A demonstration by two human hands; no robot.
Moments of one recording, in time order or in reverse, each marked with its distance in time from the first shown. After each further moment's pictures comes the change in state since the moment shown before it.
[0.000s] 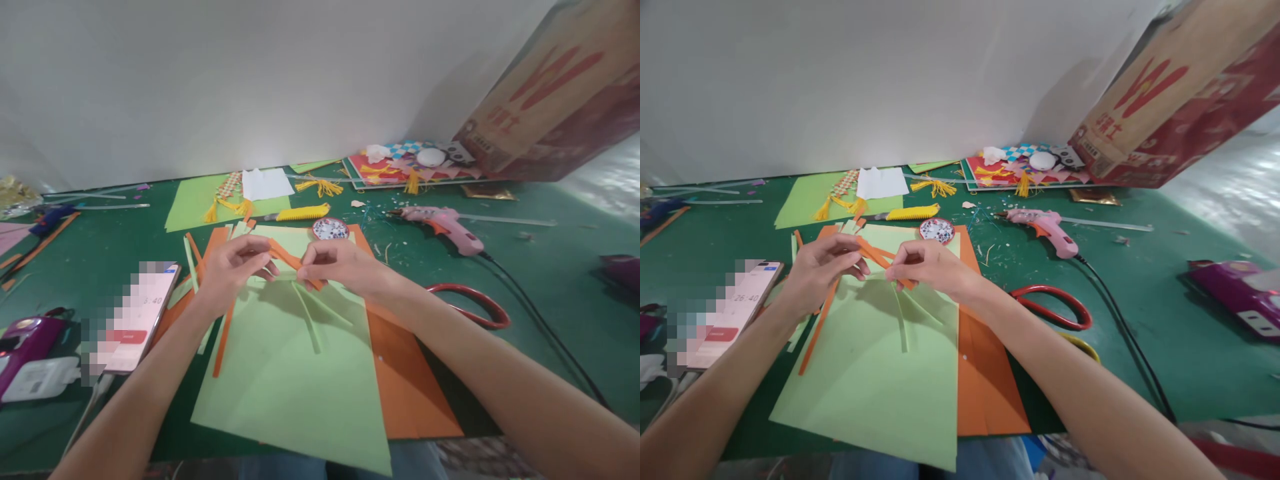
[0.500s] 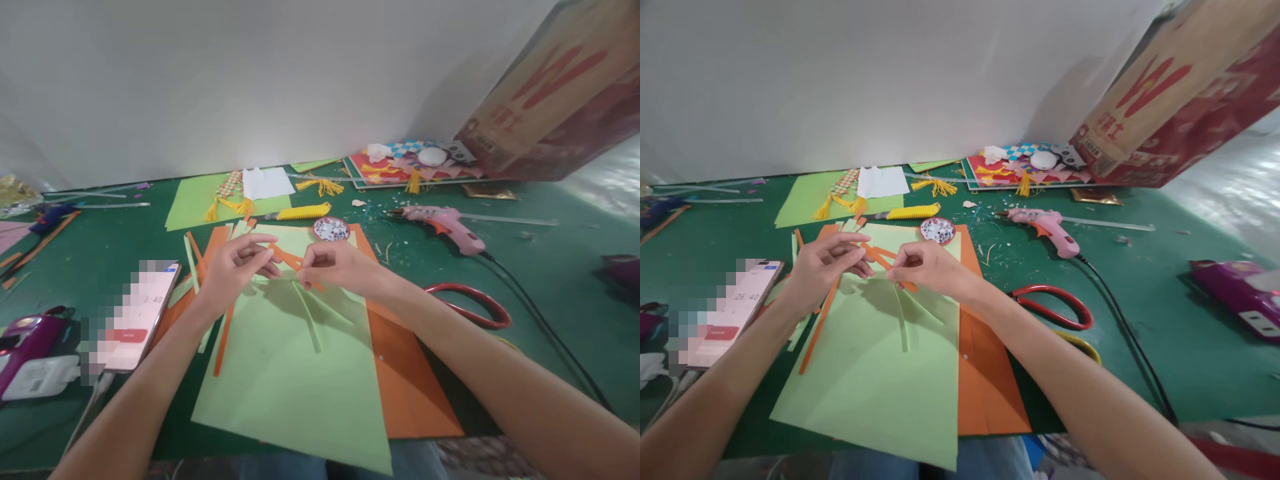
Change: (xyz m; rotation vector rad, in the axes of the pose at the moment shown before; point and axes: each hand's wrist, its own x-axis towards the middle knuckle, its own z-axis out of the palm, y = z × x) left_hand -0.001 0.002 0.002 0.121 -0.022 0.009; right_hand -0.001 -0.002 0.001 -0.171 0.020 0.019
